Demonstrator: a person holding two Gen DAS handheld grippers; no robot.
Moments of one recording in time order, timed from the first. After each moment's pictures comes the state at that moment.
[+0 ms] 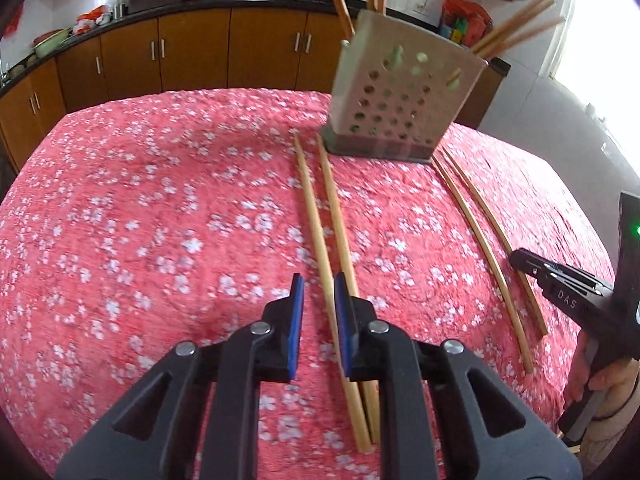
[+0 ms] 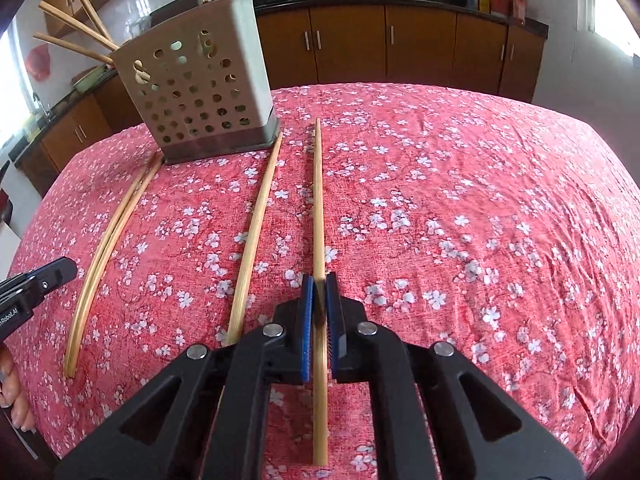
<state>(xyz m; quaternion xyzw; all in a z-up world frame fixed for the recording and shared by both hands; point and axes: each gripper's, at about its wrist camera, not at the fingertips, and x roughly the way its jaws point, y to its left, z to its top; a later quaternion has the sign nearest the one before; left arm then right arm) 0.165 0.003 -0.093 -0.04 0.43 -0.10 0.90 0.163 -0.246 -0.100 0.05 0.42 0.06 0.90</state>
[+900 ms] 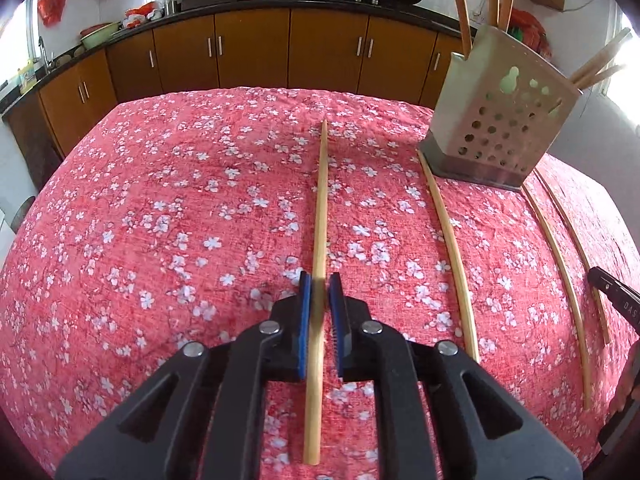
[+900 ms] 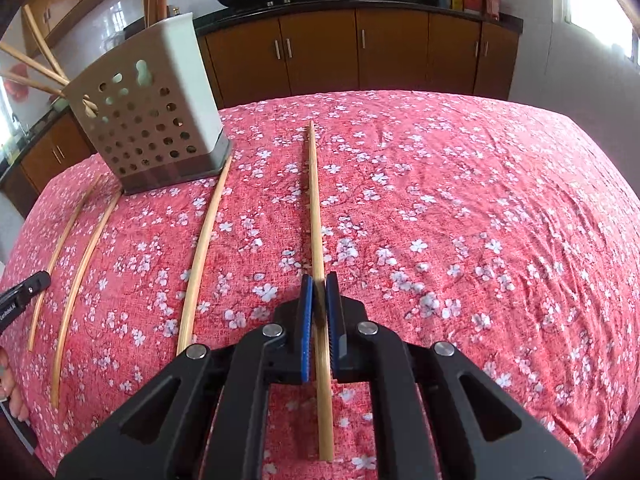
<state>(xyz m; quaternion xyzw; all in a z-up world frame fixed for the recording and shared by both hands) 0.200 0.049 -0.105 -0.04 0.43 0.01 0.90 0.180 -0.271 -0.098 0.07 0.42 0.01 0.91</state>
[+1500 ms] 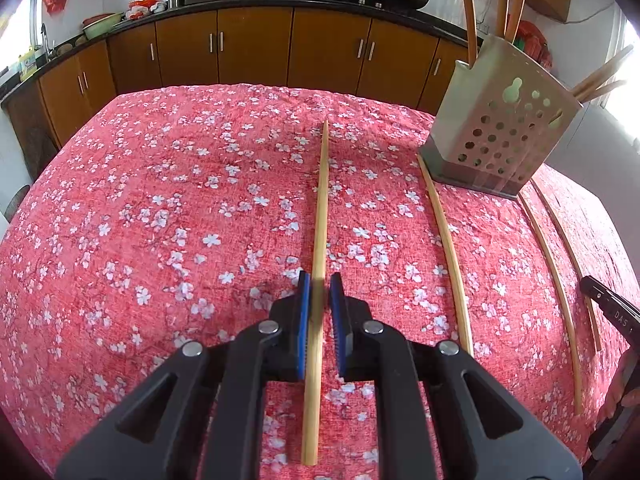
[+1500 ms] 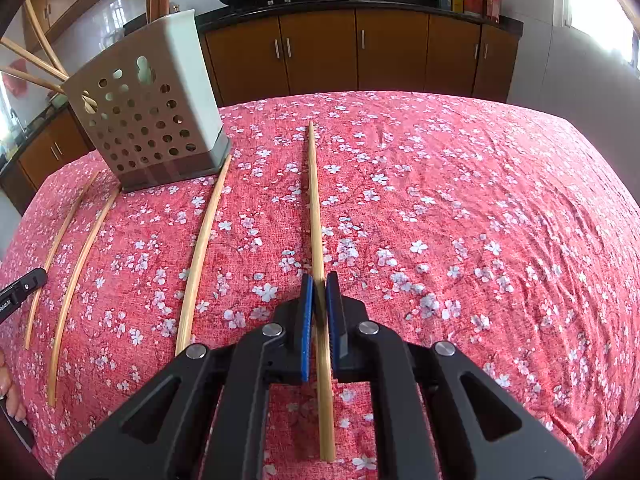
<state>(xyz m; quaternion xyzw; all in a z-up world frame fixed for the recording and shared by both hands) 0.194 0.050 -0.104 -0.07 0.42 0.00 0.90 0.181 -0.269 -0.098 0.05 0.42 0.01 0.91</state>
